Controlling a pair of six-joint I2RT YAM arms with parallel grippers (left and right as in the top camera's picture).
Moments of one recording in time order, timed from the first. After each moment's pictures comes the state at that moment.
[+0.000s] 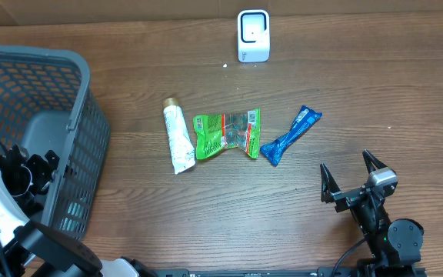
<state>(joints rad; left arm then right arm) 0.82 1.61 1.37 -1.36 0.14 0.00 0.09 0.01 0.02 -0.01 -0.22 0.07</state>
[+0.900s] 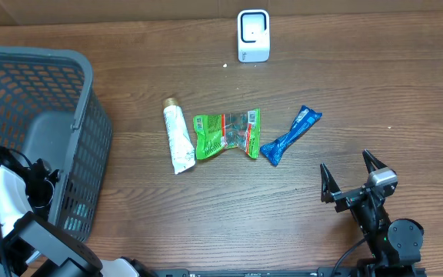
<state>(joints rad) 0.82 1.61 1.09 -1.09 0.11 0.05 0.09 0.01 0.02 -0.01 -0.22 0.07</state>
